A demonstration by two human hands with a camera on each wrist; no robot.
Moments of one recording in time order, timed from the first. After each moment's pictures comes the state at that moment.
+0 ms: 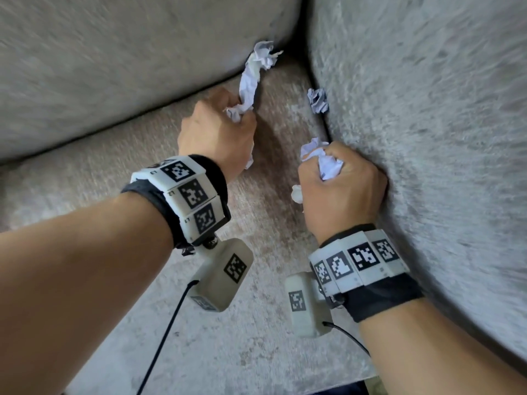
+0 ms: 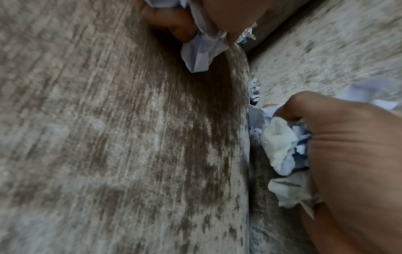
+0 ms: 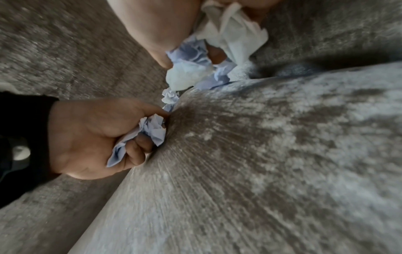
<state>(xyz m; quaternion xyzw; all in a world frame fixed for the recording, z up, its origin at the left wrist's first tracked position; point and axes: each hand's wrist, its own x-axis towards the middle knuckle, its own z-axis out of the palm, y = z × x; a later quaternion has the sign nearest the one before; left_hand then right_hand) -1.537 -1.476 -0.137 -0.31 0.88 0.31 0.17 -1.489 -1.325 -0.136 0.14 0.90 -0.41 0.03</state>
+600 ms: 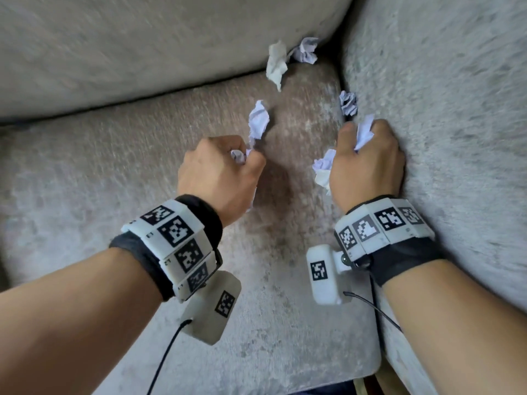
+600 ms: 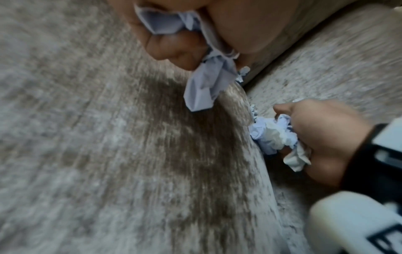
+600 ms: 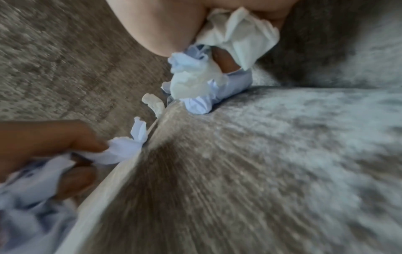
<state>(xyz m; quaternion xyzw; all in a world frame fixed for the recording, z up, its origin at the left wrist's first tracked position) -1.465 -1.506 -0.125 -0.30 0.86 0.38 0.18 -1.517 -1.337 -0.135 0.19 0.92 -0.31 0.11</state>
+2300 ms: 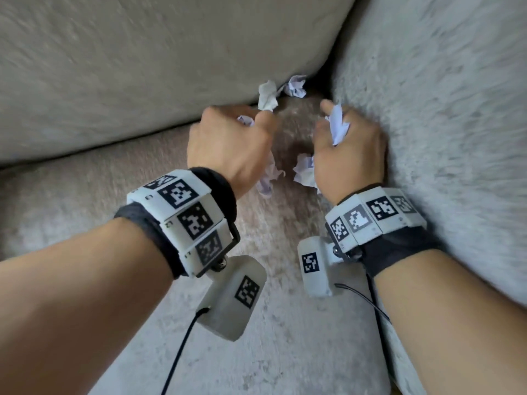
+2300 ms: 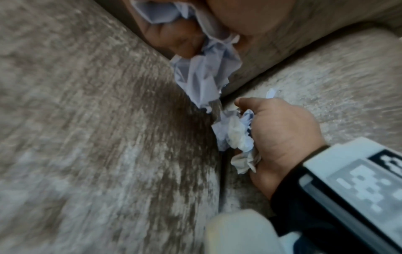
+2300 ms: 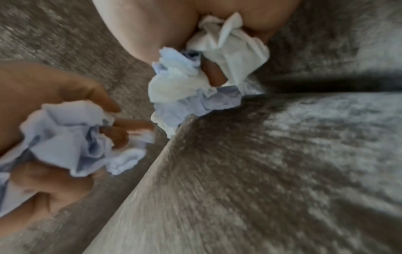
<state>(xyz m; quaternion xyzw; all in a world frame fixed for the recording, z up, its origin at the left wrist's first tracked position) -1.543 -1.493 -0.101 -0.33 0.84 0.40 0.13 -1.560 -1.354 -0.134 0.06 0.92 -0.39 0.08</state>
